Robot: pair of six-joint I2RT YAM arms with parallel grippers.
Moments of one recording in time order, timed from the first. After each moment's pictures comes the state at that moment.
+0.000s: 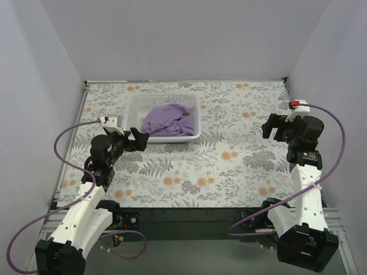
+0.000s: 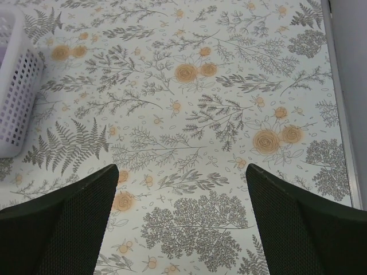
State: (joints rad) left arm -0.19 0.74 0.48 0.08 0.22 -0.30; right arm -0.22 0.88 0.76 -0.28 -0.32 0.01
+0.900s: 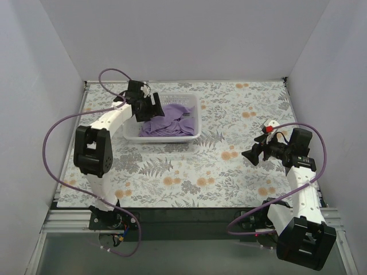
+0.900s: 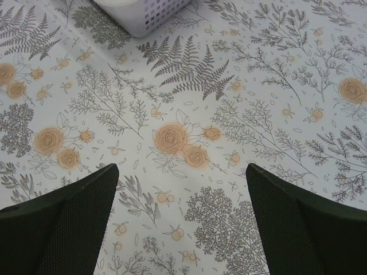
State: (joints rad) left arm -0.23 1.84 1.44 -0.45 0.21 -0.45; right arm -0.24 0.90 0.61 -0.42 -0.99 -0.58
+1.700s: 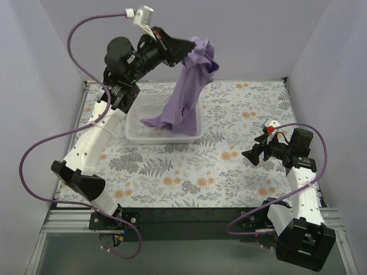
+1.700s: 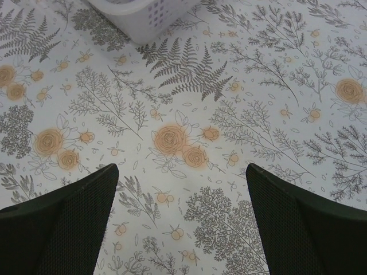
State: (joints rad) left arm -0.51 1.61 1.91 -0.10 0.38 -0.56; right arm -0.25 0.89 0.61 -0.42 -1.01 -0.58
